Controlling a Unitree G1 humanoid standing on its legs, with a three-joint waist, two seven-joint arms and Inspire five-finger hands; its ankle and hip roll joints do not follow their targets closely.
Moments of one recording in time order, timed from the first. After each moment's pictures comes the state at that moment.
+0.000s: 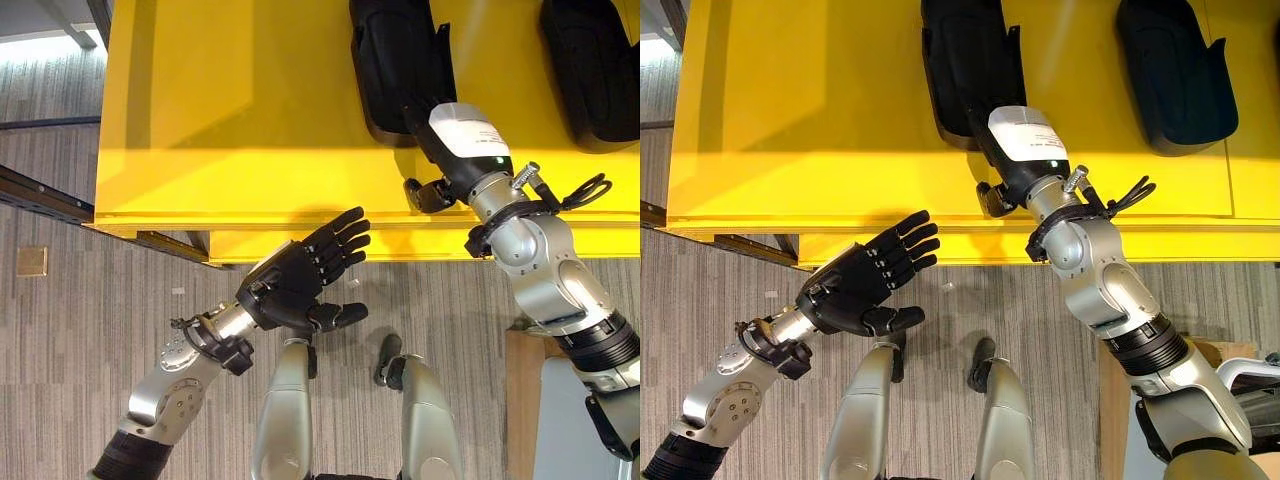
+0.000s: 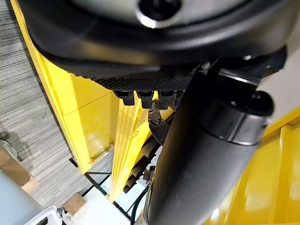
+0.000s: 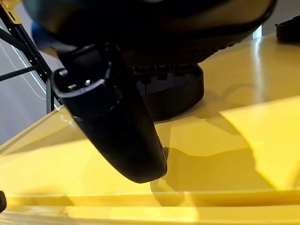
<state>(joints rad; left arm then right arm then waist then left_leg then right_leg) -0.10 0.60 -0.15 -0.21 -0.90 0.06 -0.55 -0.75 -0.73 0.41 -0.13 -0.51 0.29 0.11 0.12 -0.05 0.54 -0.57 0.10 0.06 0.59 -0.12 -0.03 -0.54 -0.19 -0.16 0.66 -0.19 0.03</state>
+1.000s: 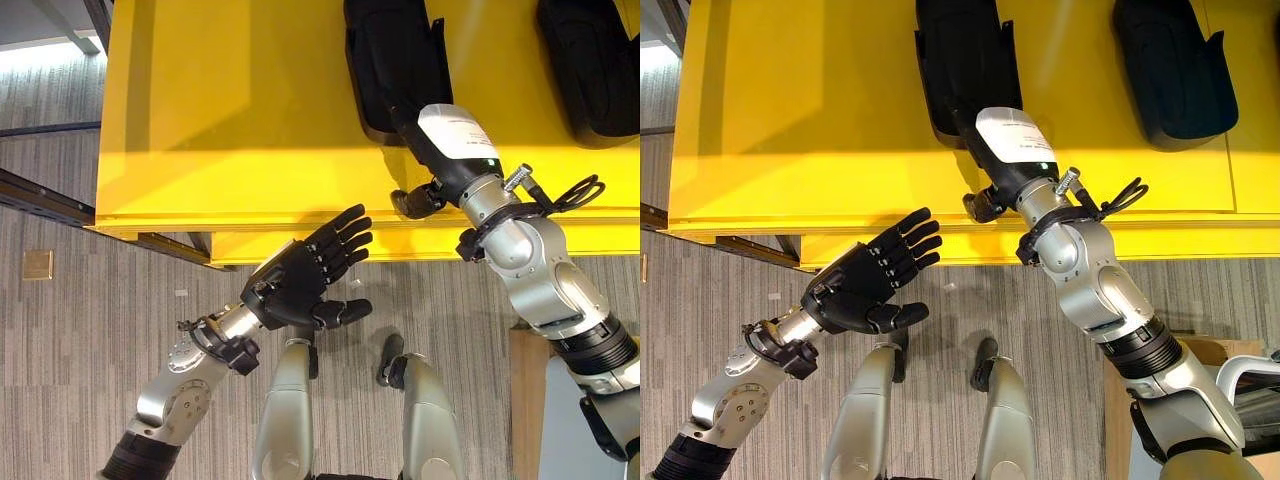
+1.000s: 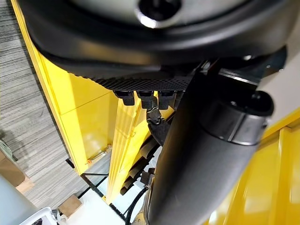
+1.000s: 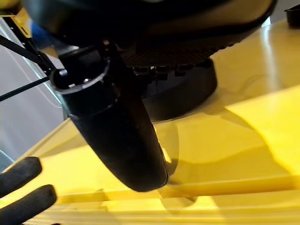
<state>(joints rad) -0.10 0.56 -0.15 -0.21 -0.90 0.06 -0.53 -0.74 -0.71 0.41 -0.19 -0.46 0.29 0.12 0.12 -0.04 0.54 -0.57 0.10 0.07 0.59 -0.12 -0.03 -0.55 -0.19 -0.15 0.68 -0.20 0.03</state>
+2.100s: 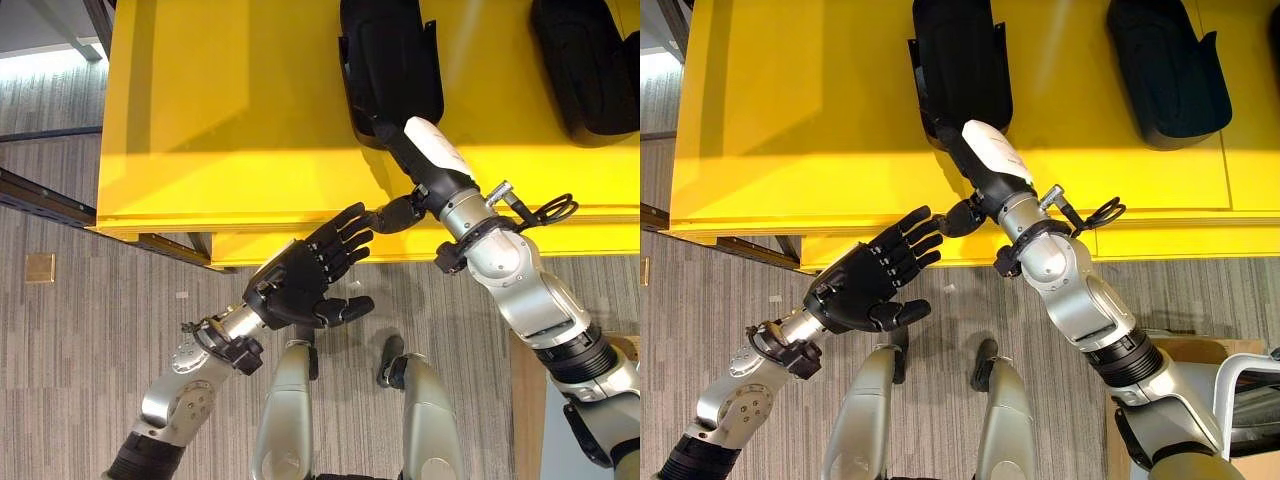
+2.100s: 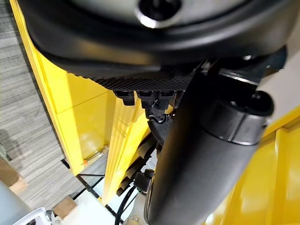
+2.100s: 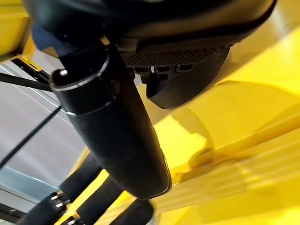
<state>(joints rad) -0.09 0.53 -0.16 -0.21 -0.90 0.07 -0.51 -0.71 -0.63 0.41 -0.20 -0.18 0.29 0.07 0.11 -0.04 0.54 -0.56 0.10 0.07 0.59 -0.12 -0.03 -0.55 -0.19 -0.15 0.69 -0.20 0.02</state>
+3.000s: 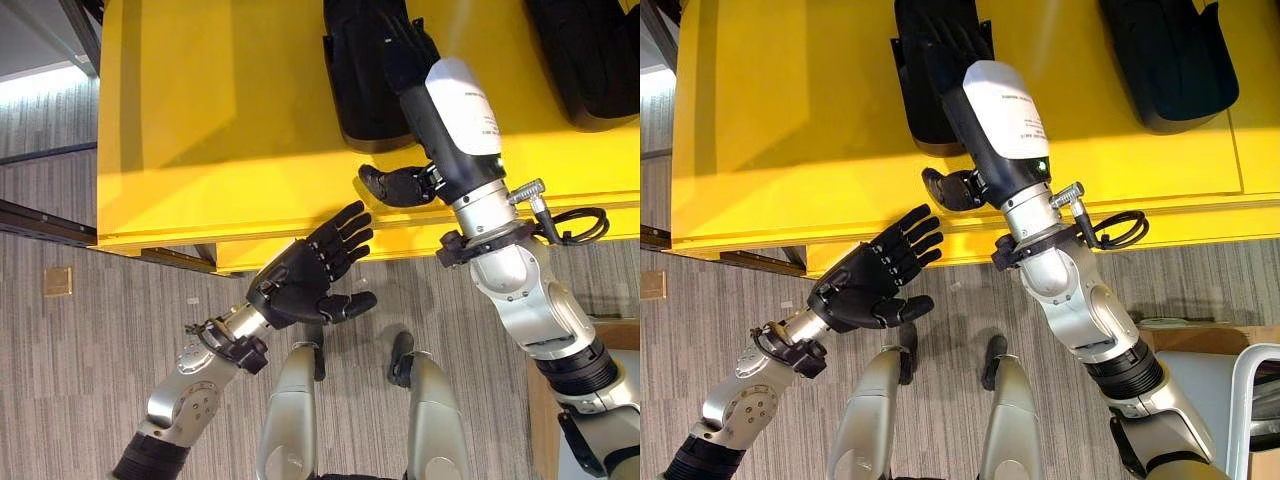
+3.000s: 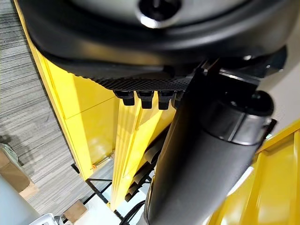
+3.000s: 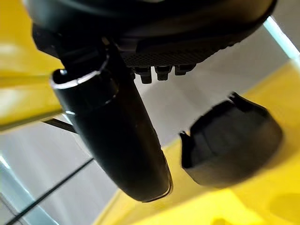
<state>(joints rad) -0.10 0.52 -0.17 -0.21 -0.90 0.06 -0.47 -0.66 -0.59 0.34 -0.31 -0.43 0.06 -0.15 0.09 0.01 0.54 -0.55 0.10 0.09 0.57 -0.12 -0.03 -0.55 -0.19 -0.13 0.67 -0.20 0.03</state>
